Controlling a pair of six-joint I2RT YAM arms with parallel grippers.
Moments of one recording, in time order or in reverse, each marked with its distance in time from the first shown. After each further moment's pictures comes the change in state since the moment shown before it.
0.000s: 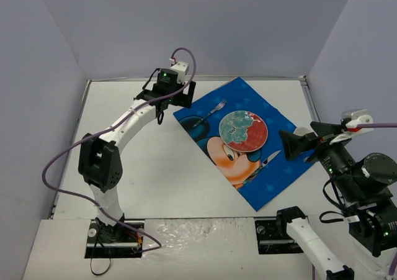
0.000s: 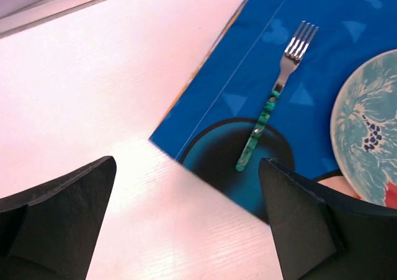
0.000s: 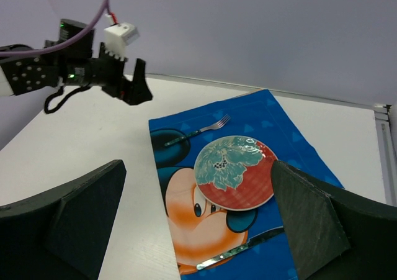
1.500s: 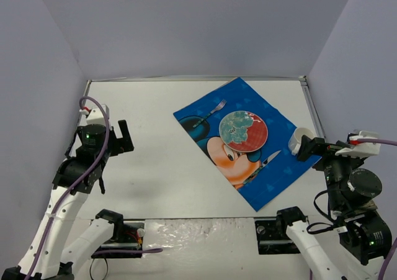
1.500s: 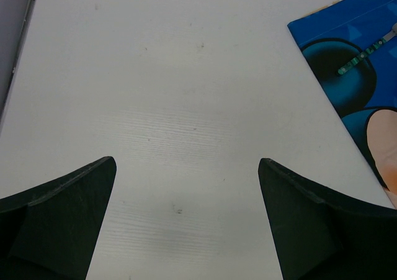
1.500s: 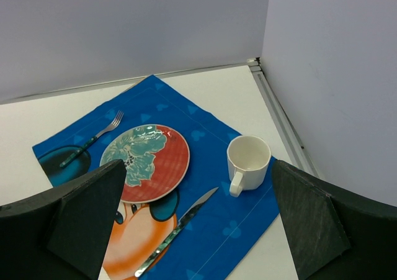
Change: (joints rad) left arm 0.200 -1.044 -0.624 -0.383 -0.198 -0.223; right arm 0.000 -0.171 -0.242 0.023 0.460 -0.012
